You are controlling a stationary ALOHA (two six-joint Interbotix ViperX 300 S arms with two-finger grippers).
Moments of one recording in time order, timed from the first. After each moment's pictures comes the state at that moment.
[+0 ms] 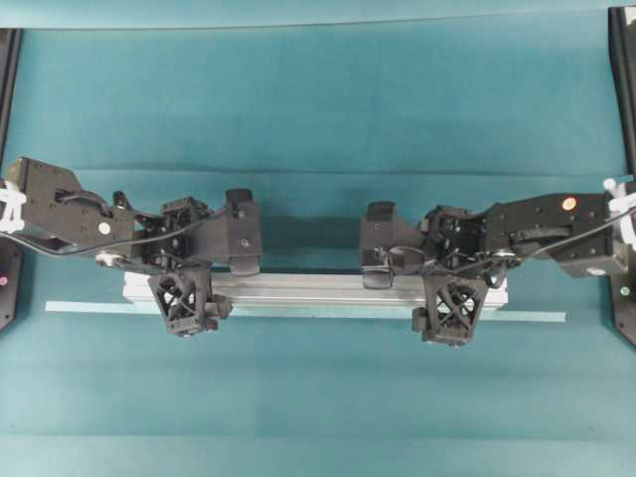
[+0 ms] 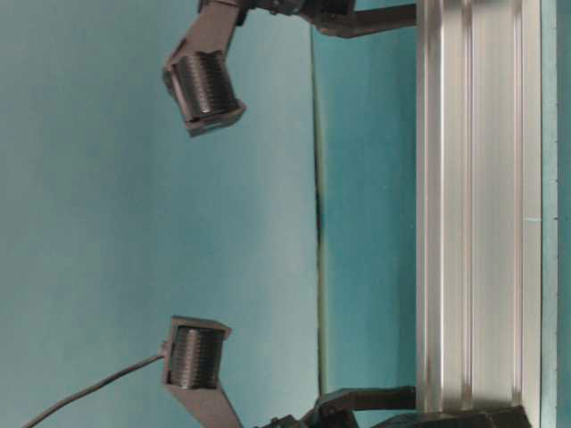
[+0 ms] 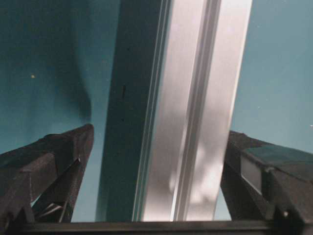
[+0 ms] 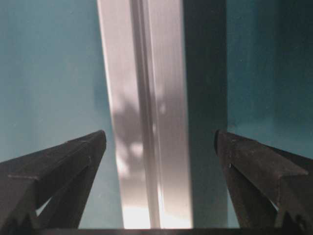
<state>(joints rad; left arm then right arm) 0.03 0.03 0.76 0.02 0.33 -0.12 -0.03 0.05 0.70 0.16 0.56 -0.06</state>
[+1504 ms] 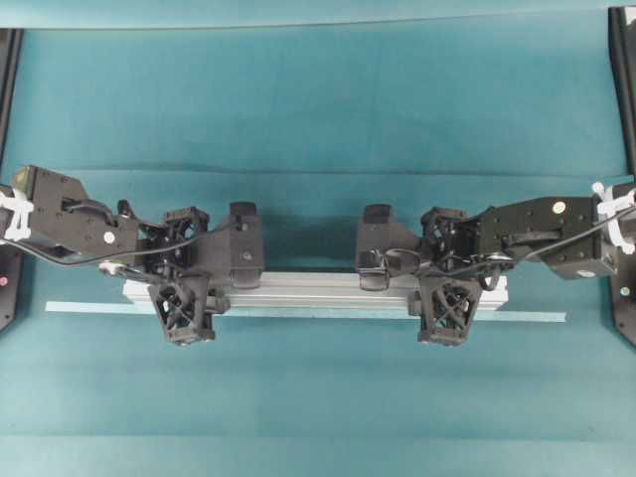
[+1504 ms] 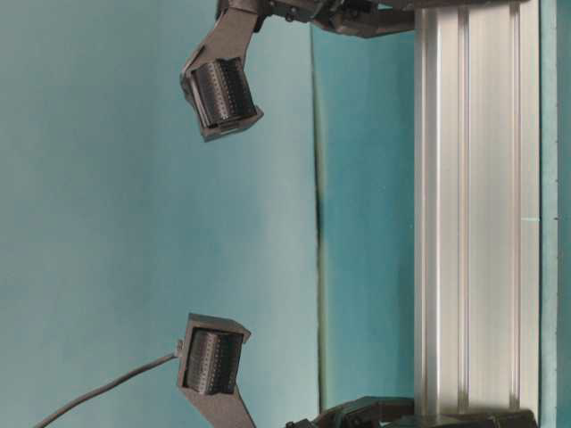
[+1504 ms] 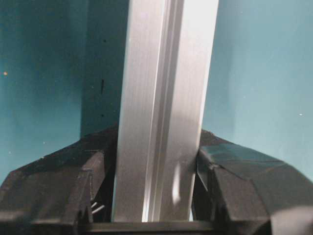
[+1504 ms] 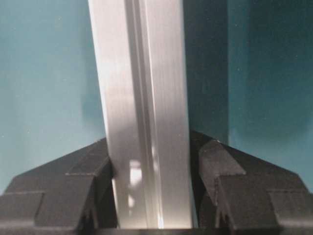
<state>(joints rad) 0.01 0.04 0.75 0.02 0.34 -0.12 -0.03 0.07 0.70 0.15 0.53 -0.06</state>
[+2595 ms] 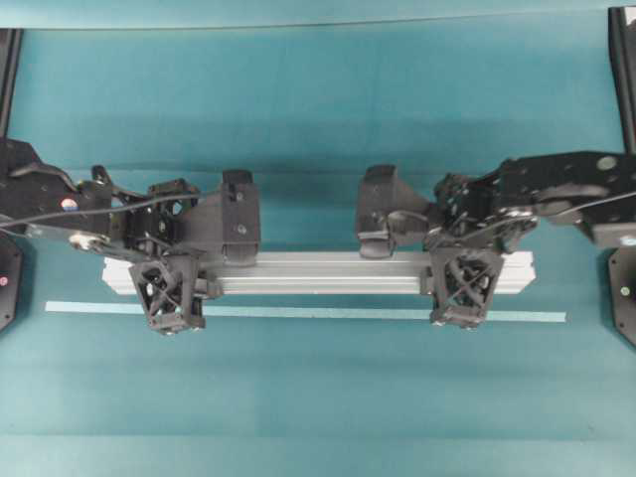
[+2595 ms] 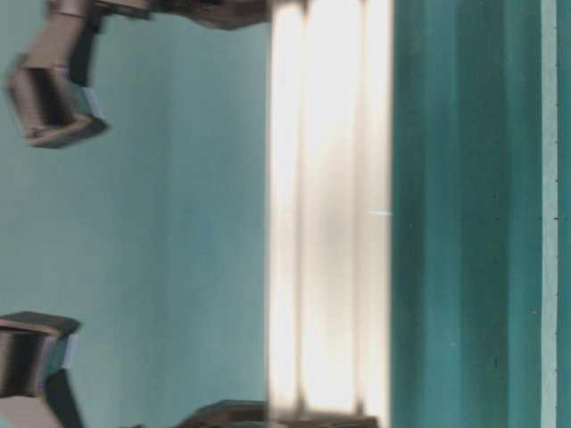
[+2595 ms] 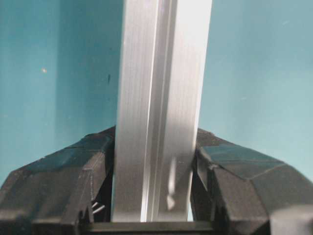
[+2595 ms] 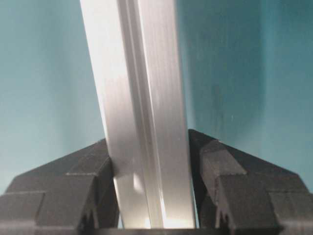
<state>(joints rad) 0.01 -0.17 0.59 0.02 0.71 -0.12 -0.07 -0.12 0.51 0.17 0.95 -0.01</state>
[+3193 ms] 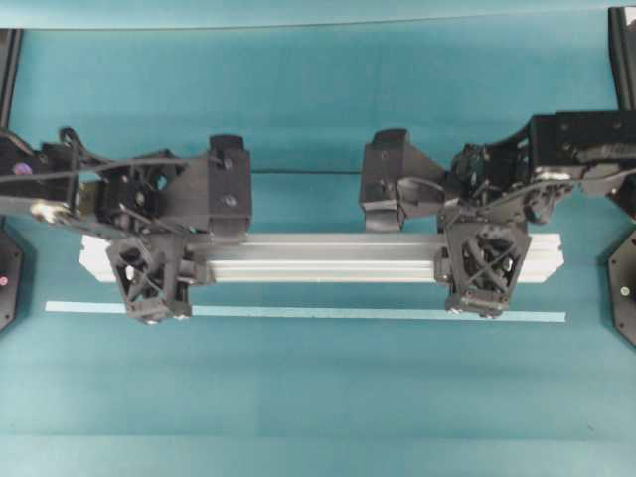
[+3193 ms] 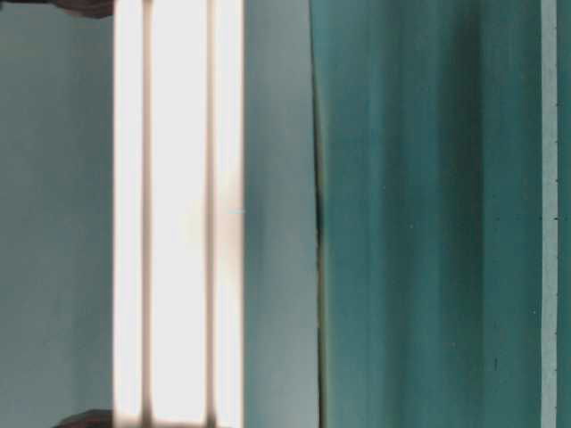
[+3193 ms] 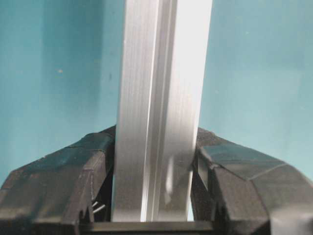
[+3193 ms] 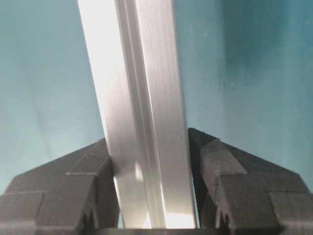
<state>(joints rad) 0.01 -0.26 0.43 0.02 0.96 -0.12 -0.07 -0.17 0.31 0.17 1.23 0.04</state>
